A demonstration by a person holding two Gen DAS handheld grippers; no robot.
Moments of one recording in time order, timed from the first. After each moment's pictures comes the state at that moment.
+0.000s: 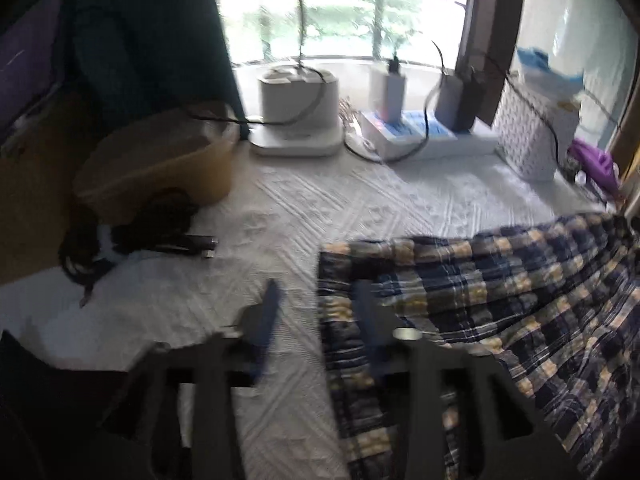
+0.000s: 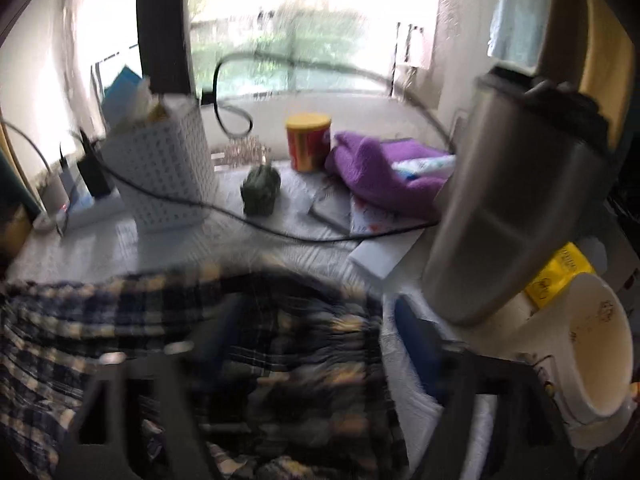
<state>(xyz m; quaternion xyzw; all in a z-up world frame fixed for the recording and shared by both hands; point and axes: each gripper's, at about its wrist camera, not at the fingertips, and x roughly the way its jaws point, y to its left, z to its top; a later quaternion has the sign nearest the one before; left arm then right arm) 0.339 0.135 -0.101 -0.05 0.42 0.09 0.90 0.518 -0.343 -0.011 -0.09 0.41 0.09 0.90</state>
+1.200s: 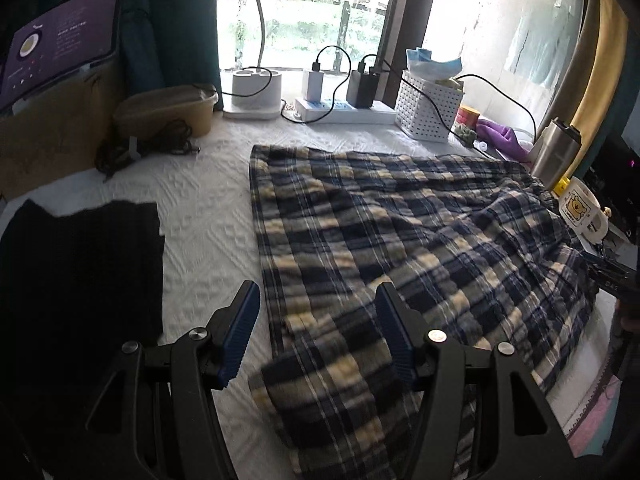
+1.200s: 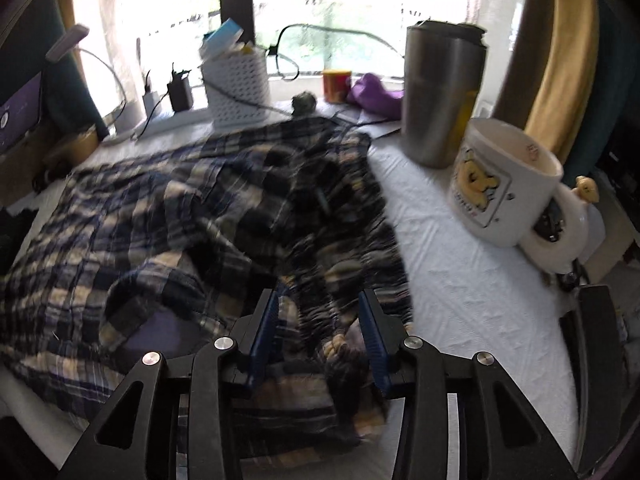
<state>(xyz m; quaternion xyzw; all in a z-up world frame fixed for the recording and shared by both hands) 0.176 0.063 -0.083 -0.09 0.40 0.02 0.91 0.345 -0.405 -0.018 -0.12 0.44 0.15 0.87</state>
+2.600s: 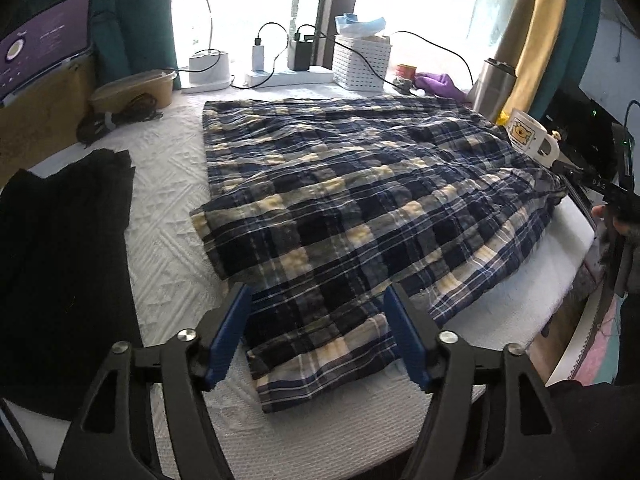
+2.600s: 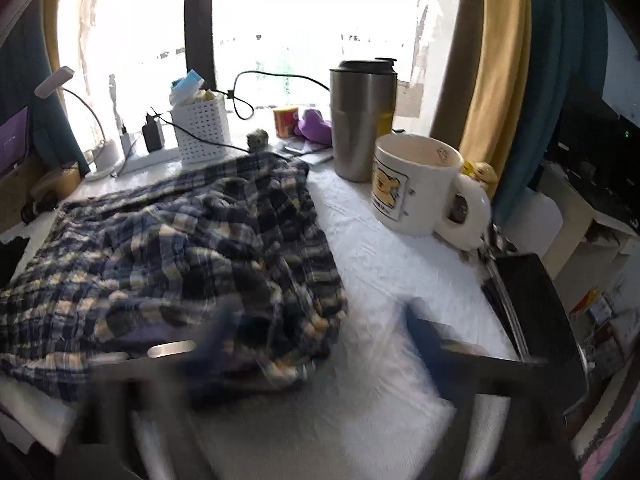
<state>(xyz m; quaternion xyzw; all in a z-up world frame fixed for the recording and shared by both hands) 0.095 0.021 -0.108 -0.06 0.41 -0.05 0.91 0.301 -0.450 0.023 -0.09 0.38 0.10 0.92</state>
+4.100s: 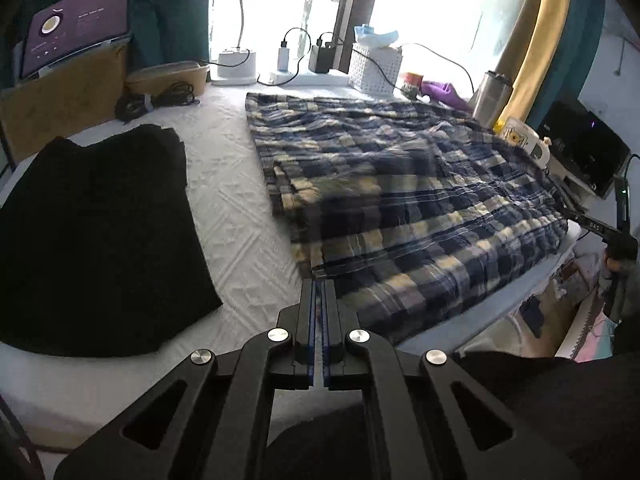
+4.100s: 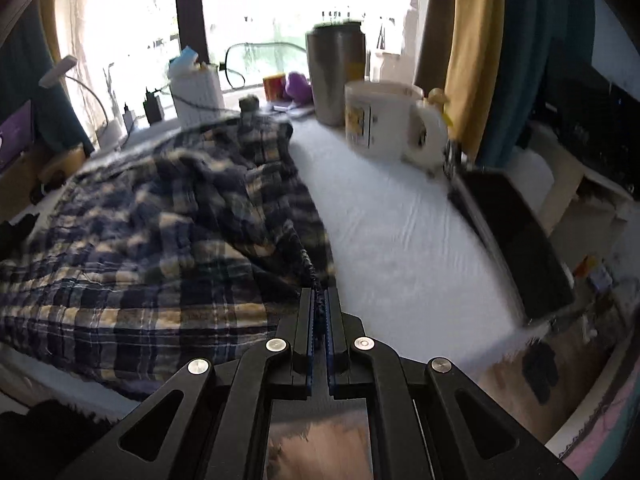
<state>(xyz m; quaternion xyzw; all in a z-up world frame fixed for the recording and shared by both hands) 0.042 0.061 -0.101 -0.07 0.41 -0.05 0.91 0.238 -0.492 0.009 -0.08 0.43 0.08 0.90</state>
